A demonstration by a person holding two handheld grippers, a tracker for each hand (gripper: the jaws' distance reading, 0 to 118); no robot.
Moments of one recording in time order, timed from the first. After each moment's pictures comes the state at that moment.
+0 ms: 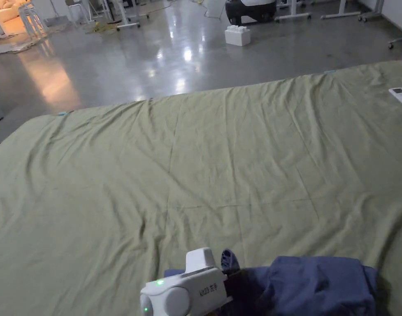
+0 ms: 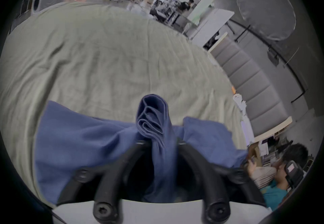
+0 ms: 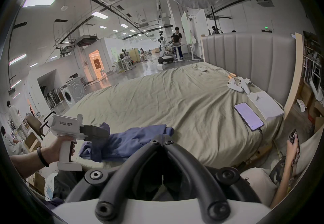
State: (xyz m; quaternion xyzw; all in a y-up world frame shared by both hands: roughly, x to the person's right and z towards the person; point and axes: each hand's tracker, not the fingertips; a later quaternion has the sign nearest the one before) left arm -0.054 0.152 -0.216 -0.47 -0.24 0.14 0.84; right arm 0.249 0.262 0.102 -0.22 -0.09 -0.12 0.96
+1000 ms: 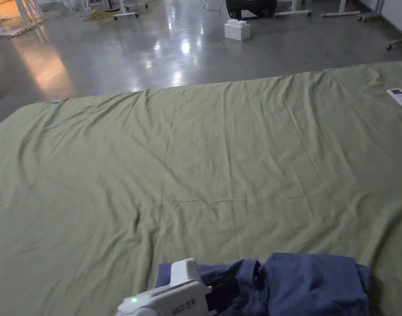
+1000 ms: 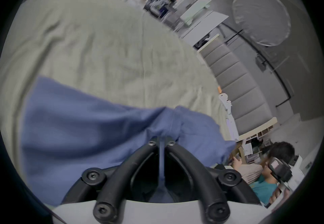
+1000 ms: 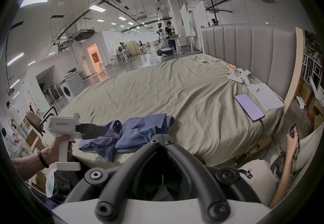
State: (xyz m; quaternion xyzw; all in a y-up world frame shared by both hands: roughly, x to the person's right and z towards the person) left arm -0.108 0.150 -0.191 -0.42 -0.31 0.21 0.83; right arm 0.243 0.250 0.100 -0.25 -0.09 -0.13 0.96
